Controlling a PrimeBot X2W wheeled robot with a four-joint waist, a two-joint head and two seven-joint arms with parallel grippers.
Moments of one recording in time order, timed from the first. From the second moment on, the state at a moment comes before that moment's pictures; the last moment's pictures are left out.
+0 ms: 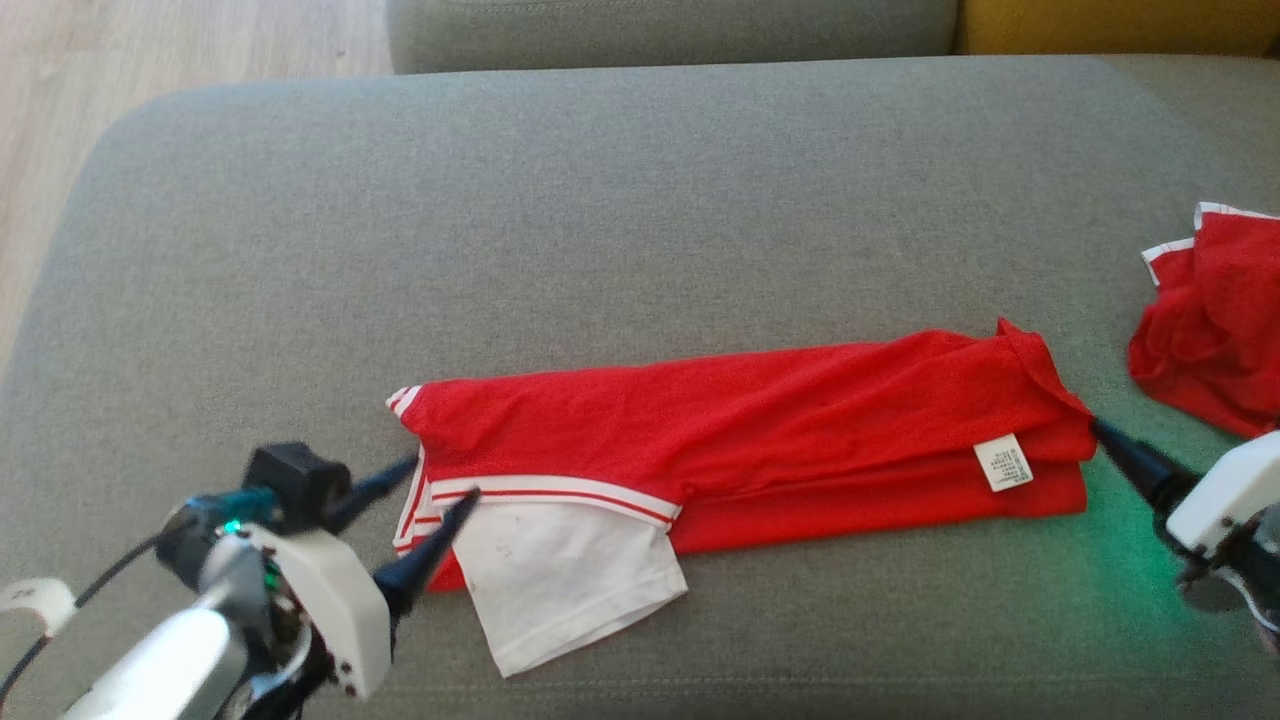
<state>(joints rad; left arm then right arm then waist) -0.21 0.60 -0.69 0.05 -0.65 -0.08 0.12 -0.29 -0.58 0.43 0.59 1.28 0.13 0.34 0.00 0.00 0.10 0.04</state>
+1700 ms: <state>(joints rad) -0.01 0.05 -0.16 0.08 -0.31 0.04 -0.25 -0.13 -0.14 -0.04 0.40 0.47 0.13 -0.15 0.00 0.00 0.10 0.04</state>
